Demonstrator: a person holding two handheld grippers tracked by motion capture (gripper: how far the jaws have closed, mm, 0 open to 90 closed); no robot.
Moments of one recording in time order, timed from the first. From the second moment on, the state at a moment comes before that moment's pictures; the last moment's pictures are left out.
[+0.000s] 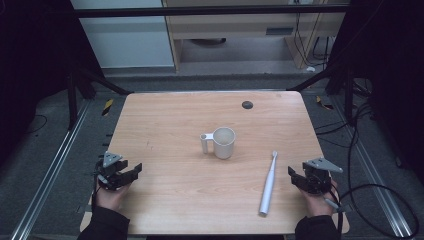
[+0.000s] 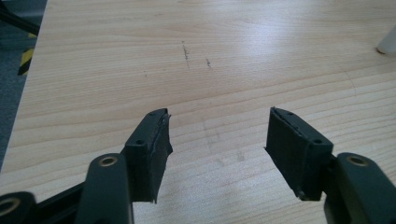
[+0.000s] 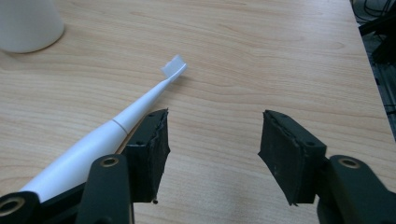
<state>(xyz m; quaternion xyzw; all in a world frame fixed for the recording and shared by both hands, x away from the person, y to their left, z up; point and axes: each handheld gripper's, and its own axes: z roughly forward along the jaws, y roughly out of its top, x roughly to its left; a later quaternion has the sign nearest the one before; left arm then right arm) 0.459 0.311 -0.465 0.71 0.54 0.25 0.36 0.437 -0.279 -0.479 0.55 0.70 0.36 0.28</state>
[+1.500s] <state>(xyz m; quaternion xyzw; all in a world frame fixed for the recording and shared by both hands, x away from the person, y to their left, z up) 0.462 0.297 -0.469 0.75 0.52 0.25 0.32 0.456 -0.241 -0.488 0.51 0.75 0.36 0.22</state>
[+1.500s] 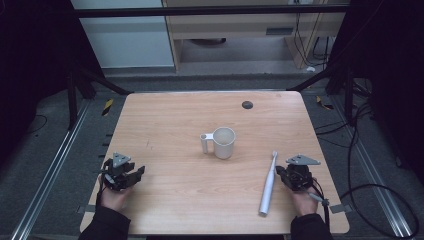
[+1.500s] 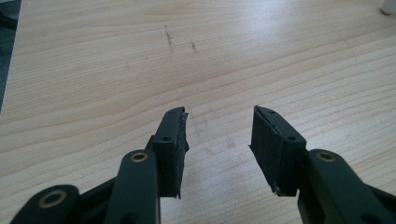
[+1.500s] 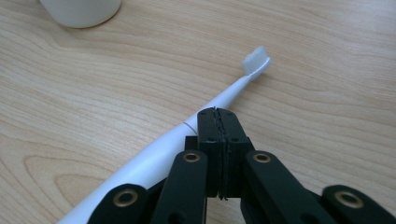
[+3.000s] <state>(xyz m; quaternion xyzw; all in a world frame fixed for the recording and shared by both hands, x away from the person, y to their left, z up) 0.464 0.294 -0.473 0.76 0.52 0.24 0.31 0.466 -0.224 -0.494 0.49 0.77 0.34 0.20</state>
